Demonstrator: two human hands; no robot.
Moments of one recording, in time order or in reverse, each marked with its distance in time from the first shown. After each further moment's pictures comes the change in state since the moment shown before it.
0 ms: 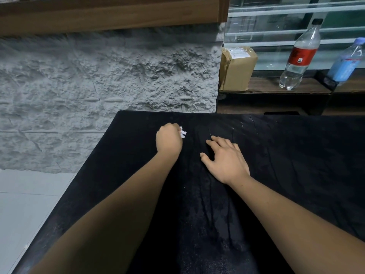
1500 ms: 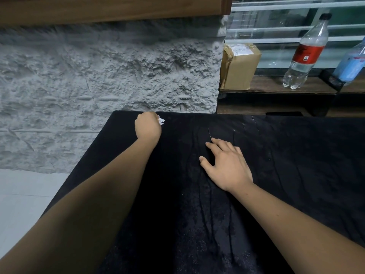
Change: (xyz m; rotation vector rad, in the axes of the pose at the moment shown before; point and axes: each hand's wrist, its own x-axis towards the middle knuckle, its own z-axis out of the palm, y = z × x) left_hand 0.075 -0.052 0.000 -0.007 0.042 -0.221; right_hand 0.000 0.002 0.000 0.012 0.008 -0.004
